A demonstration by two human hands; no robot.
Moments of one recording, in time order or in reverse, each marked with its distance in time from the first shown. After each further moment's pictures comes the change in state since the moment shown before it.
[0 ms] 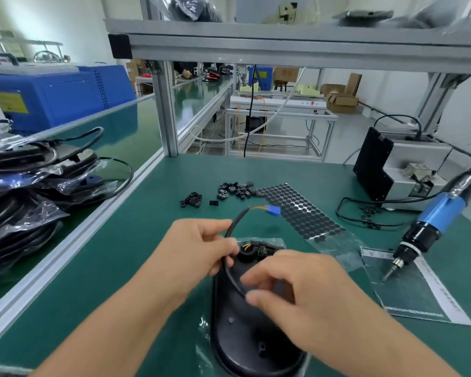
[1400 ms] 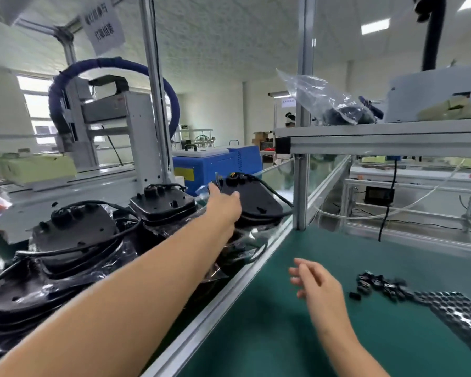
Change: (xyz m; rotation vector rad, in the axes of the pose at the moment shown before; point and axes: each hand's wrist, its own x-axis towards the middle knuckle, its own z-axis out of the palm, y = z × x) left_hand 0.098 0.087 -0.204 0.164 0.783 -0.029; right_hand 0.198 -0.035 0.136 0.997 0.245 0.183
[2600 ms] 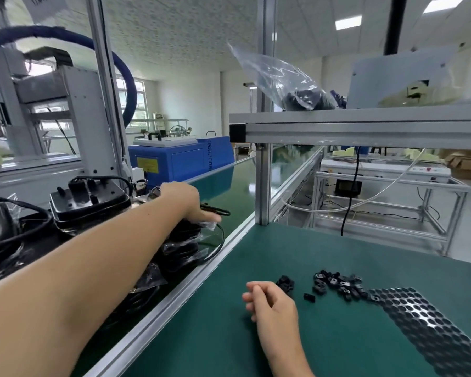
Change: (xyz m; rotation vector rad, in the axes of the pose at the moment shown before) left_hand 0.082 -0.004 0.046 1.628 -0.194 0.240; right_hand 0.015 0.042 -0.011 -0.043 0.007 0.086
